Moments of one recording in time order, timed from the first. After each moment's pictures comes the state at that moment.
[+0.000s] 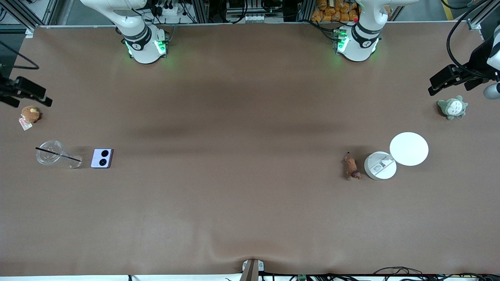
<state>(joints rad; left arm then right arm) -0.03 -0.05 -0.04 -1.54 0.02 1.49 -0.21 -0.04 -0.03 -0.05 -1.57 0.08 1.51 -0.04</state>
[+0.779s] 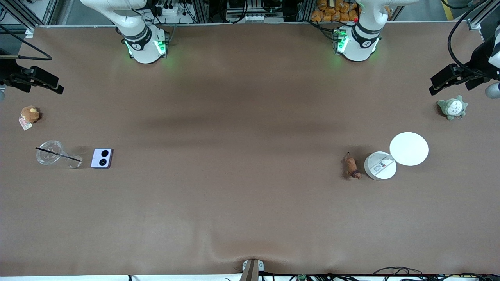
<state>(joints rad) -0.03 -0.05 -0.04 -1.54 0.02 1.49 -0.21 -0.03 -0.06 -0.01 -1.58 0.03 1.43 0.05</state>
